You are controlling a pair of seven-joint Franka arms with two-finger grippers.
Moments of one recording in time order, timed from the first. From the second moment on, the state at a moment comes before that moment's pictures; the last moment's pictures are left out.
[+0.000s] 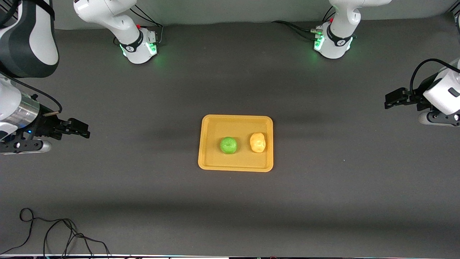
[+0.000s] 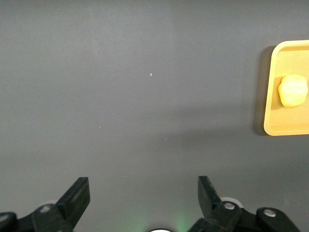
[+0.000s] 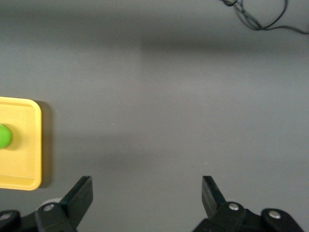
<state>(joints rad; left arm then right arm) -0.02 0.06 -0.02 -1.59 -0.01 1.53 0.04 0.39 0.15 -0.38 -1.58 0.05 1.74 -0.02</state>
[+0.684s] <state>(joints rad) -0.02 0.06 -0.02 -1.59 0.00 1.53 0.04 0.11 0.12 -0.05 -1.59 0.00 1.72 0.00</state>
